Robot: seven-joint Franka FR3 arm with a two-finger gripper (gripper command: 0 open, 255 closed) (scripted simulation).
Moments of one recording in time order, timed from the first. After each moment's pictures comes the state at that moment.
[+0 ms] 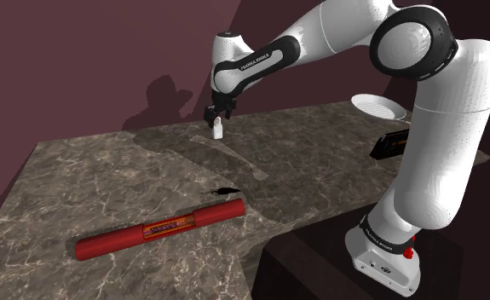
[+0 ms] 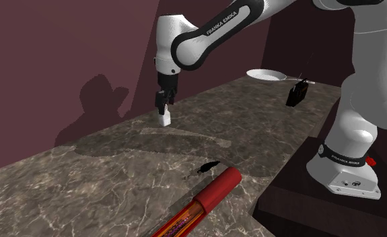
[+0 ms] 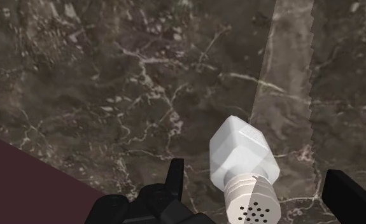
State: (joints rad) arm 0.01 0.34 0.11 -1.84 -0.08 2.32 0.11
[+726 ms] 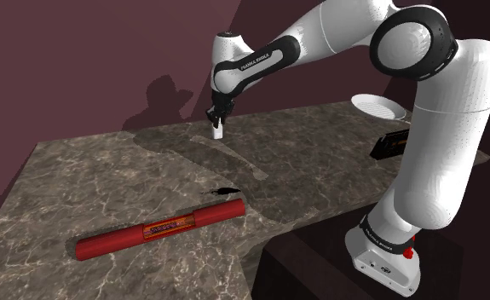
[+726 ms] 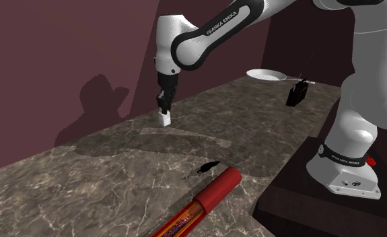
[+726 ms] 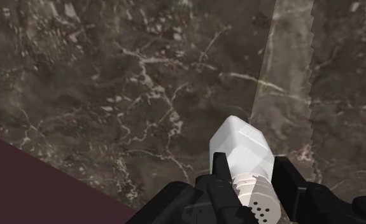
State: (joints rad) arm 0.01 0.34 0.11 -1.84 -0.08 2.32 0.11
